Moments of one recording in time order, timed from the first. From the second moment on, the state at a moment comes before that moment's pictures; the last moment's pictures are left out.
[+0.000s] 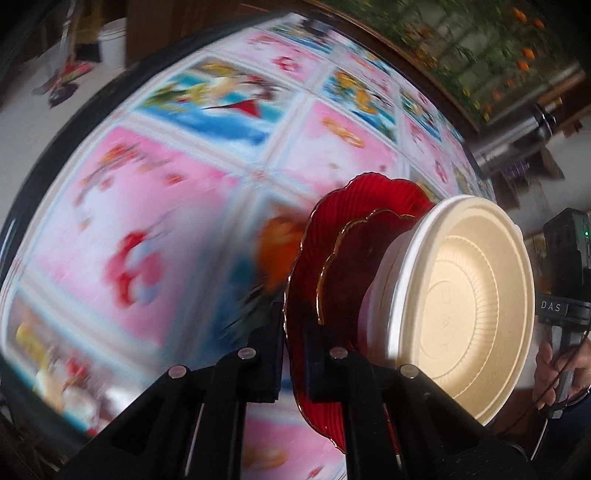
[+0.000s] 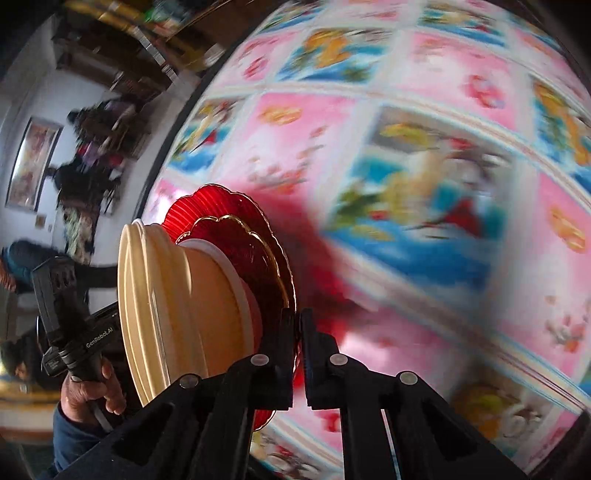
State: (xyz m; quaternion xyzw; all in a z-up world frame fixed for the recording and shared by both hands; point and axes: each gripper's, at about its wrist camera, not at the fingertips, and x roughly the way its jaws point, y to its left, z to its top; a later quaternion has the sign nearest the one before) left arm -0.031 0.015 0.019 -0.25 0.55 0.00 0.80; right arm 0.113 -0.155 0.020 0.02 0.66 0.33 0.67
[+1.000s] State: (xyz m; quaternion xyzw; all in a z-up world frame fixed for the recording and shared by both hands) left arm -0.039 -0.066 0.065 -0.26 0.48 -0.22 0.81; right arm 0.096 -0.306 0.112 0.13 0.54 0.25 0.80
